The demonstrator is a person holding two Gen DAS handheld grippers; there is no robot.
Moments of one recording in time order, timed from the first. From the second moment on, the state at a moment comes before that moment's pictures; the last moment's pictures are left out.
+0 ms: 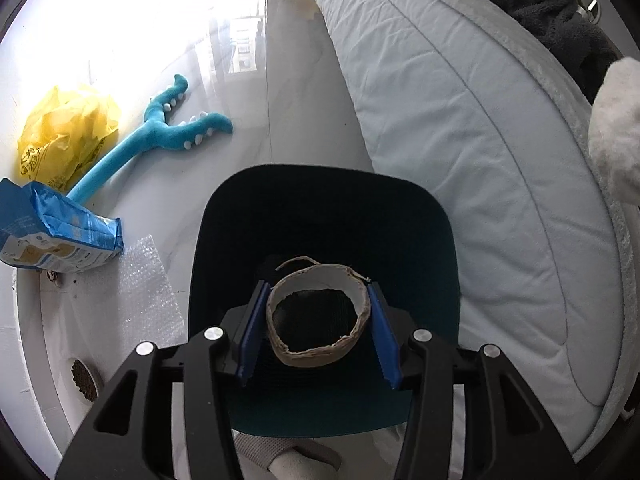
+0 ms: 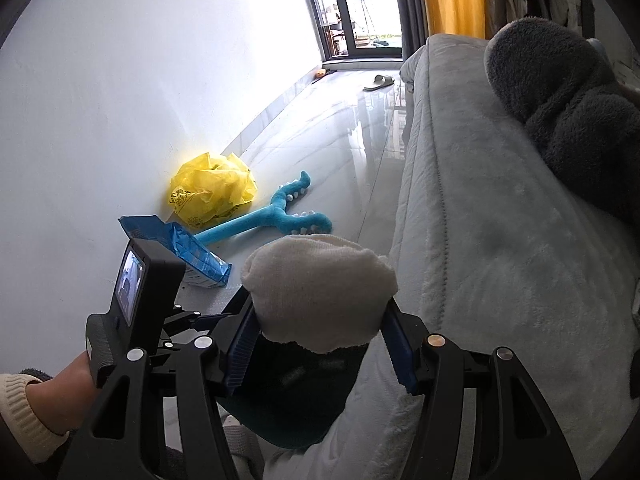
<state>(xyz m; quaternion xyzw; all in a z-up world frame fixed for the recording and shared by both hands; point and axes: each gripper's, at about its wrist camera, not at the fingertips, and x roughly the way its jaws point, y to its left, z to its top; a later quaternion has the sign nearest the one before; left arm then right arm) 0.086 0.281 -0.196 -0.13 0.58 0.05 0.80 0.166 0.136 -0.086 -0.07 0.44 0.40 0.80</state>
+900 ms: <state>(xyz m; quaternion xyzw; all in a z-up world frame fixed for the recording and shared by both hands) 0.055 0.339 -0.113 -0.15 0.42 0.05 0.89 0.171 0.215 -0.178 -0.12 0.54 0.37 0.75</state>
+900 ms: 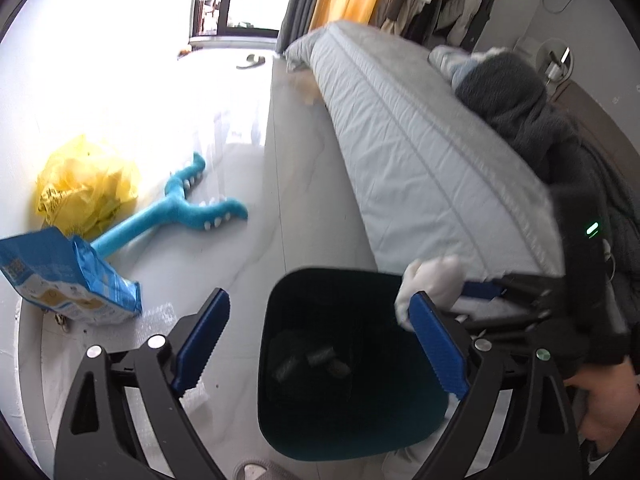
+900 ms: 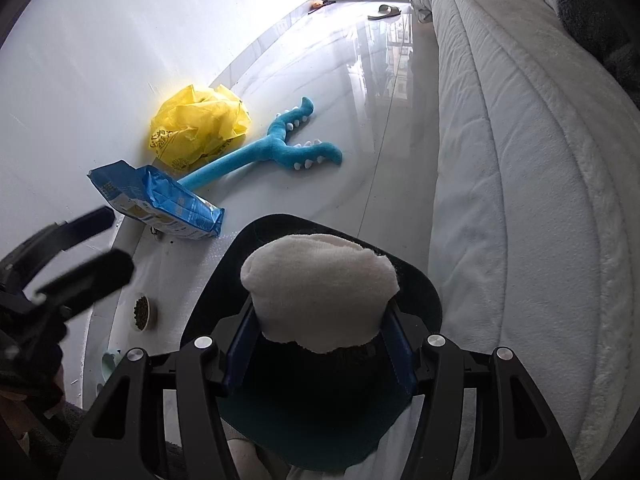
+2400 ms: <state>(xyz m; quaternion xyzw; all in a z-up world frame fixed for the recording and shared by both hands) 0.065 0.262 0.018 -0.12 0.26 0.00 0.96 0.149 0.161 -0.099 -0.12 0.45 0.40 0.79</state>
